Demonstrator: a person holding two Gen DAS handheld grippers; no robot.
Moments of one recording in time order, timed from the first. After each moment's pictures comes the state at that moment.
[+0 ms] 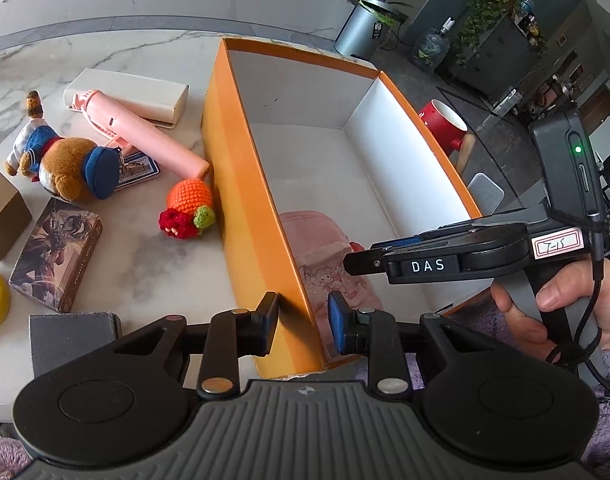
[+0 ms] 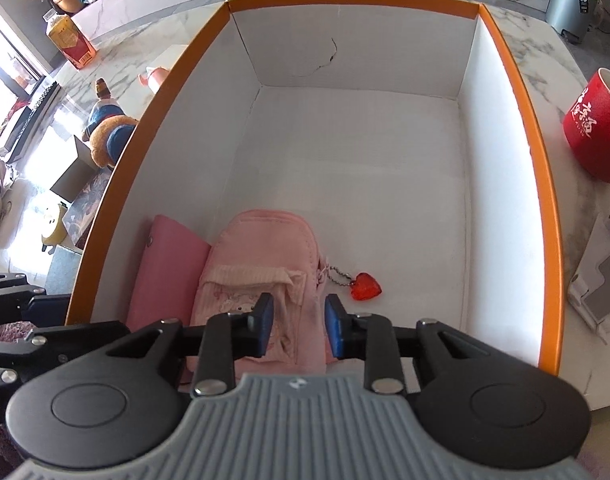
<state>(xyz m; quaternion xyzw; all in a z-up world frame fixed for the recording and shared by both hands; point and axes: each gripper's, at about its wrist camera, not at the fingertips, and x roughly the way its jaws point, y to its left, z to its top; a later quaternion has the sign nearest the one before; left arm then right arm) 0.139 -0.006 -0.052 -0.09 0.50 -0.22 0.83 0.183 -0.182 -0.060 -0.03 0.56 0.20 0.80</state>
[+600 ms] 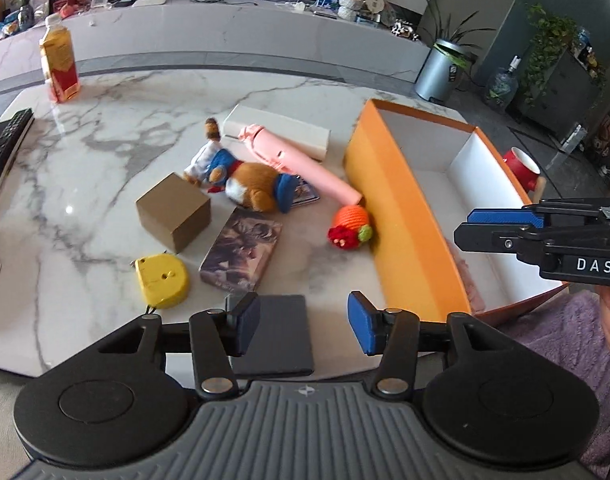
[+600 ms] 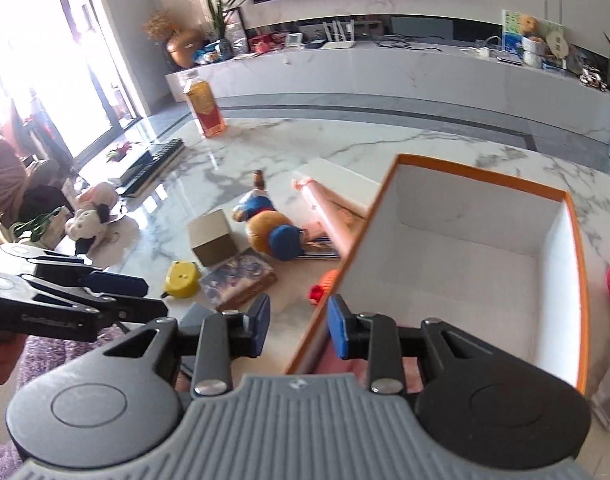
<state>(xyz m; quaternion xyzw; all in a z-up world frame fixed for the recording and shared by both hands) 0.098 0.102 -0.019 -0.07 0.47 -0.10 0.87 0.114 -0.108 0.027 -0.05 0.40 0.36 0.84</state>
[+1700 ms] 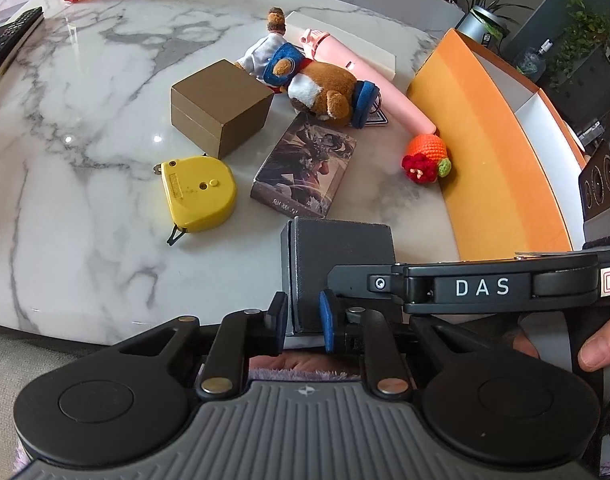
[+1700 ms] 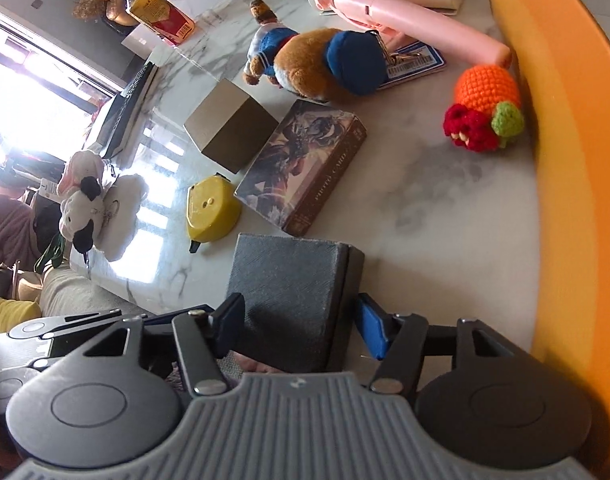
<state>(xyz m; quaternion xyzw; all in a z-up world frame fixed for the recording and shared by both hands) 0.113 0.147 -0.094 -0.11 0.54 -0.10 0.83 0.135 -0.004 -0.116 0.10 0.59 0.30 0.75</state>
